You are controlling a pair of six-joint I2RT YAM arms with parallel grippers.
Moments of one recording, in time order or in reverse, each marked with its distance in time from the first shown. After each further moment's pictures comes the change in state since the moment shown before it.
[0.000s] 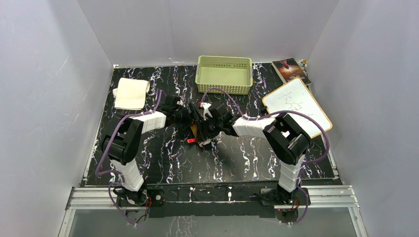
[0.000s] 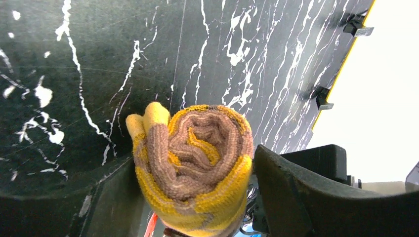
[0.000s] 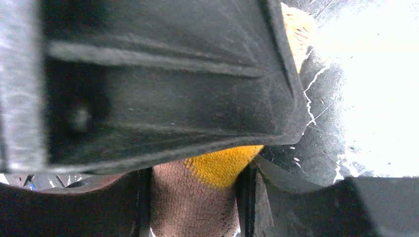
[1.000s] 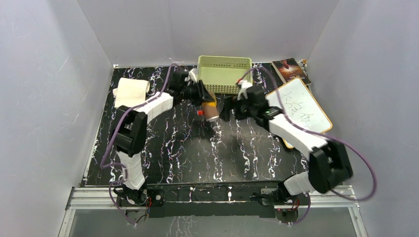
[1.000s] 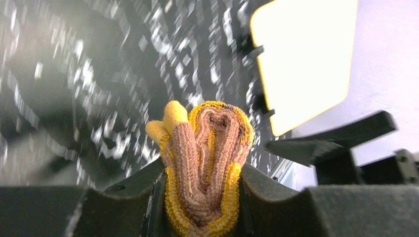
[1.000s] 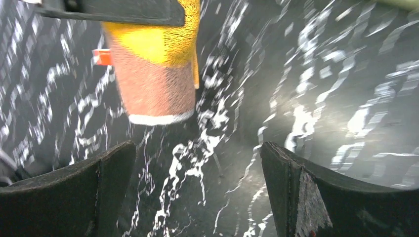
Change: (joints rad) left arm -0.027 0.105 0.338 -0.014 0.078 0.123; right arm -0.243 -0.394 -0.098 -0.159 0.095 -0.014
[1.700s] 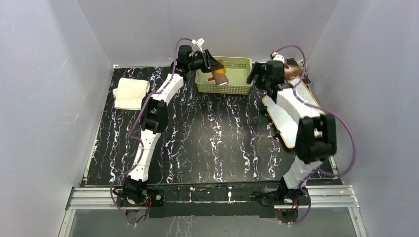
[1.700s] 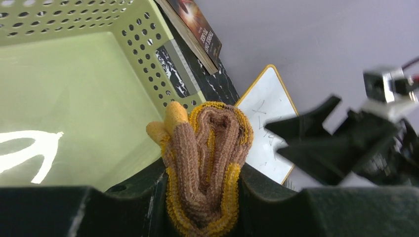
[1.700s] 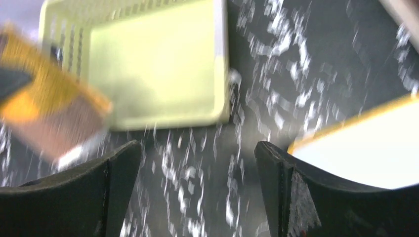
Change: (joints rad) left arm 0.068 0.769 1.180 0.075 0.257 -0.012; right arm -0.320 0.145 0.224 0.080 0.301 0.142
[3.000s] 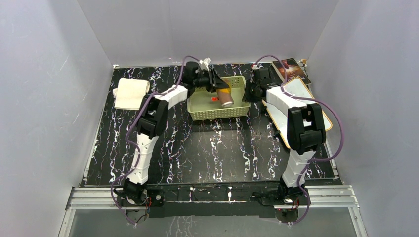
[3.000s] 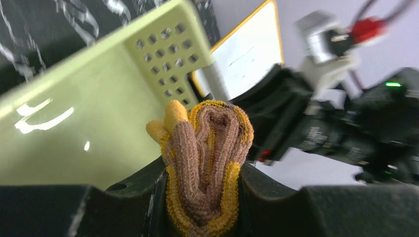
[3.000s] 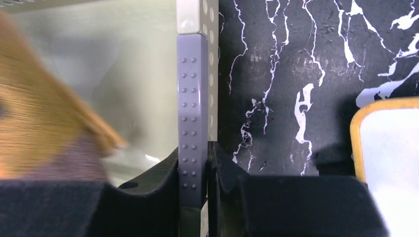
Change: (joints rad) left arm -0.053 -0.241 -0.550 0.202 0.051 -0.137; right arm 0.019 0.286 0.194 -0.247 -0.183 -0.132
